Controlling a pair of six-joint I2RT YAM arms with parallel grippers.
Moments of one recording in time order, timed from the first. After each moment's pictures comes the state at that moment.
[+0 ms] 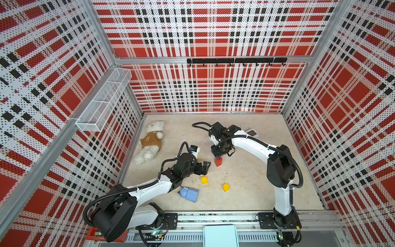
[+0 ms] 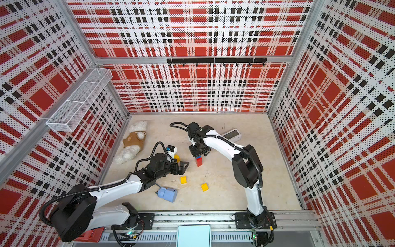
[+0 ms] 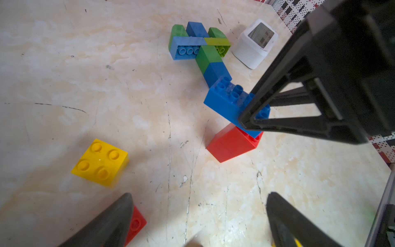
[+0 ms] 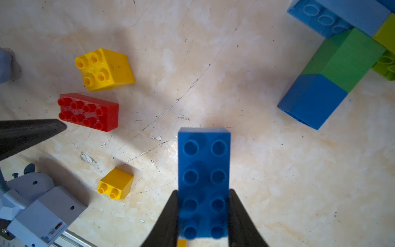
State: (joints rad) left arm -0.65 1.25 0.47 0.23 0.06 -0.39; right arm 0.73 1.99 1.72 -1.03 -0.04 0.18
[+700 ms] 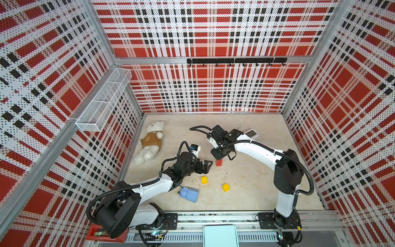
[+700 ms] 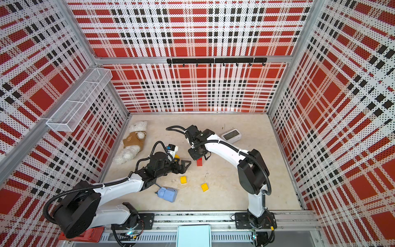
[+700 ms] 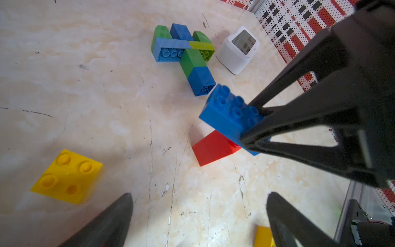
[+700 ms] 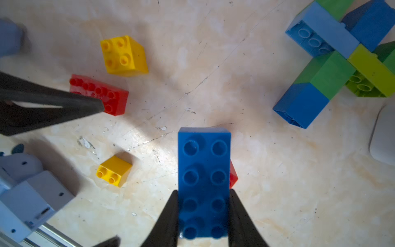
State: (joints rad) left arm -0.63 1.29 0.47 0.31 0.18 -0.46; right arm 0.77 1.89 1.61 -0.97 0.03 0.08
